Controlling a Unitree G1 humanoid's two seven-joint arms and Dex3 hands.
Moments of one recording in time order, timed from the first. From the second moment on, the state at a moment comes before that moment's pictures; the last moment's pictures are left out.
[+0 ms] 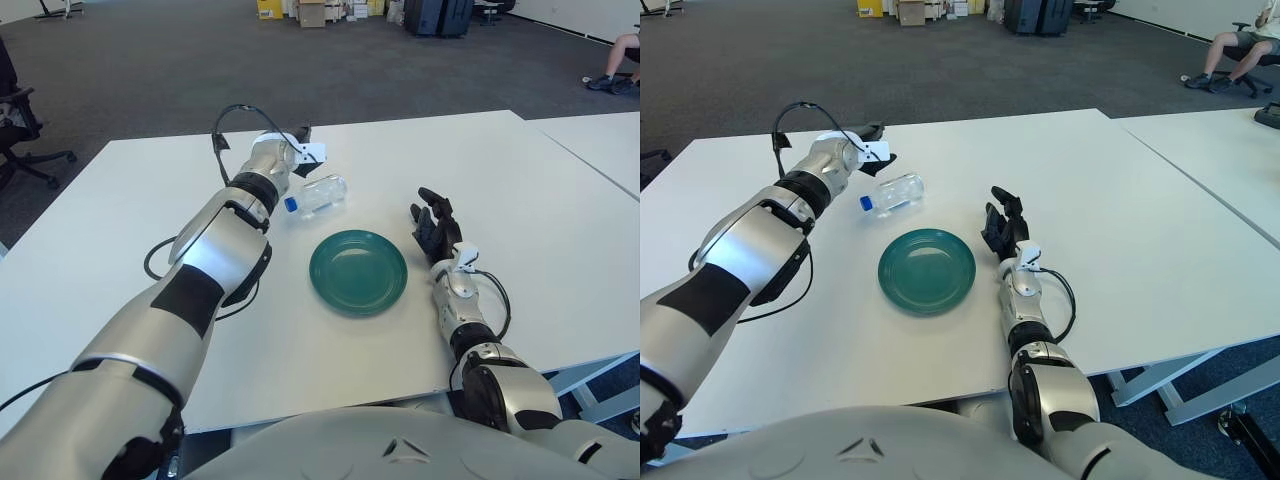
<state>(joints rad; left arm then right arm) -1.17 0.12 -0.48 1.38 0.71 0.11 -0.12 -0.38 0.00 -0.17 1.03 0.09 -0.65 0.05</state>
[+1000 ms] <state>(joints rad) -1.00 0.08 -0.52 1.40 0.72 0.18 0.02 -0.38 -0.02 -0.17 1.02 0.09 -0.65 0.05</state>
